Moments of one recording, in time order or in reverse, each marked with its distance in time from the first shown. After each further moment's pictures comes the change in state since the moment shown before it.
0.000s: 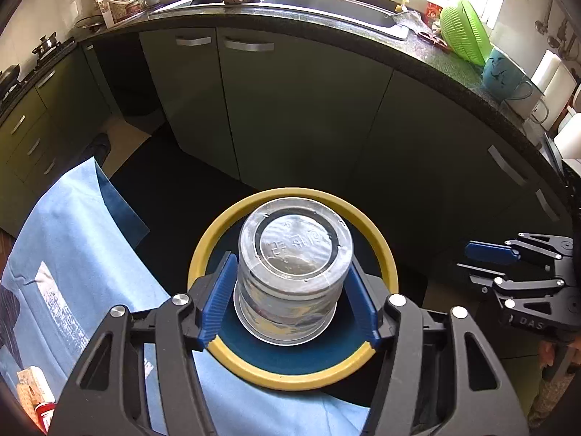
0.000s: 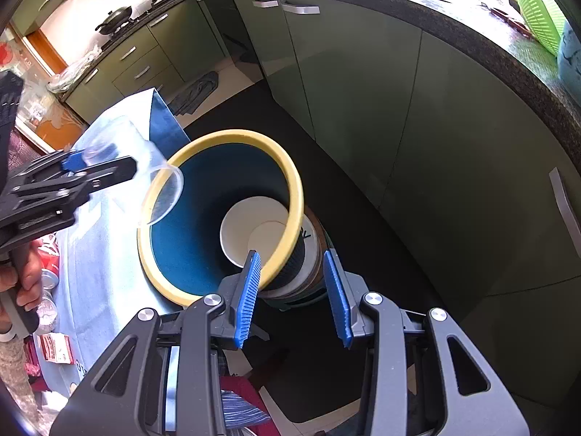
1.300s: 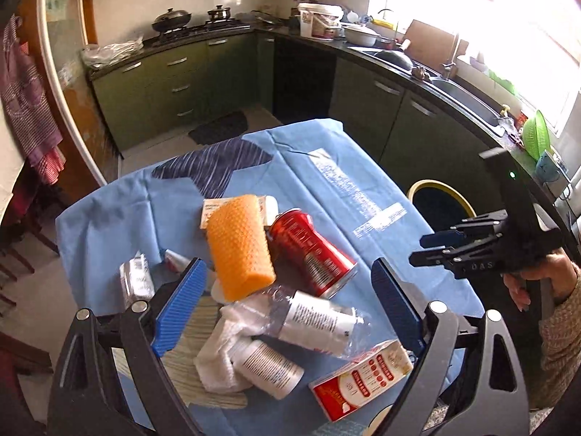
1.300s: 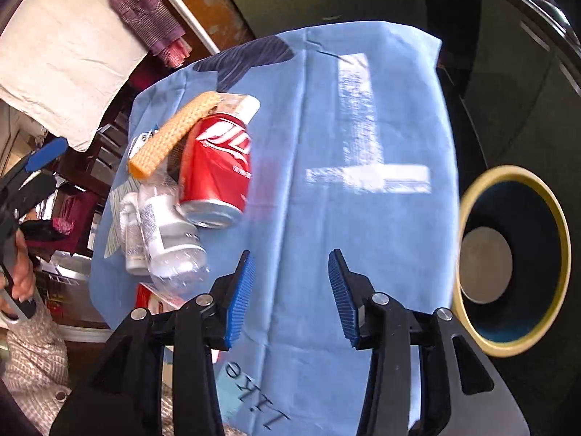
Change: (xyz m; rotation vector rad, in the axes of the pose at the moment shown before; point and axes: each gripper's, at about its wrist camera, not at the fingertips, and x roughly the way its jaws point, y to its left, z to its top) left arm -0.281 0.216 -0.271 -0.425 -0.187 0.278; right arm 0.038 0.362 -0.035 -0.567 0.236 0.329
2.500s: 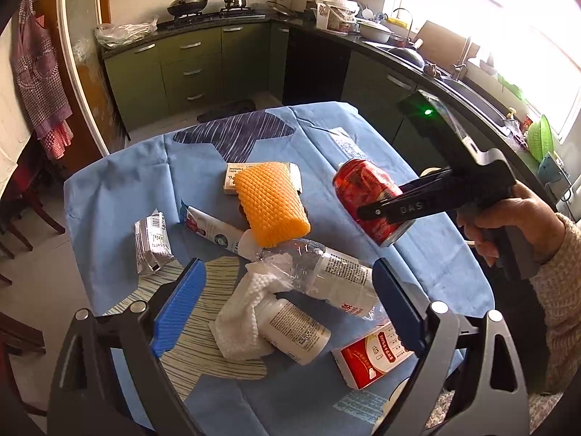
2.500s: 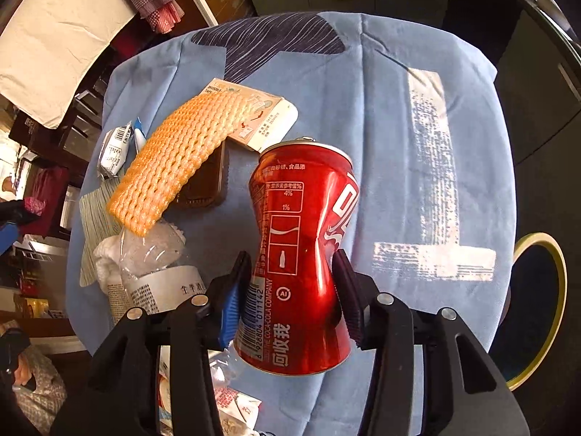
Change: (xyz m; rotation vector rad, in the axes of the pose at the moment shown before) left arm 0.000 0.025 -0.043 -0.042 0.025 -0.007; right arm 0.044 0.033 0.051 -0.026 0.081 -0.113
